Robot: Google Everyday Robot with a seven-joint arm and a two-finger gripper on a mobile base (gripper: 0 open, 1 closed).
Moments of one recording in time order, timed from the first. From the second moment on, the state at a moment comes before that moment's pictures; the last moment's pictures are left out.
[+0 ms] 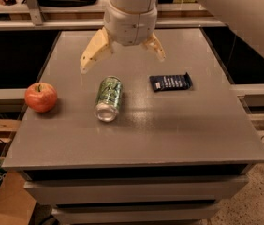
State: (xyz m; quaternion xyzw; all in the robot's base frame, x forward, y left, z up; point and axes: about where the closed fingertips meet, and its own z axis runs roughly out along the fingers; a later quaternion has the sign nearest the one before) arm 0.527 0.011 0.945 -0.17 0.98 0.05 0.08
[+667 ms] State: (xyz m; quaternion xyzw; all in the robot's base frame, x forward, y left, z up) arm 0.529 0.029 0.928 -0.11 0.99 0.07 0.07
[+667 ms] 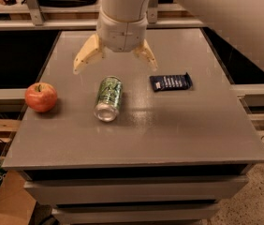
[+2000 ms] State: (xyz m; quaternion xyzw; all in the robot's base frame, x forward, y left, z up) arm 0.554 0.035 0.850 -0.02 0.99 0.10 0.08
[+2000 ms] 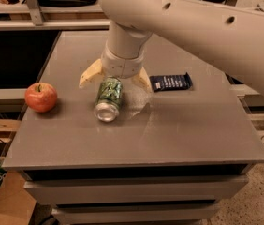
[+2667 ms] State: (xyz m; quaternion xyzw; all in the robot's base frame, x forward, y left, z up) arm 0.563 0.037 0.846 -0.03 0.99 0.11 0.09
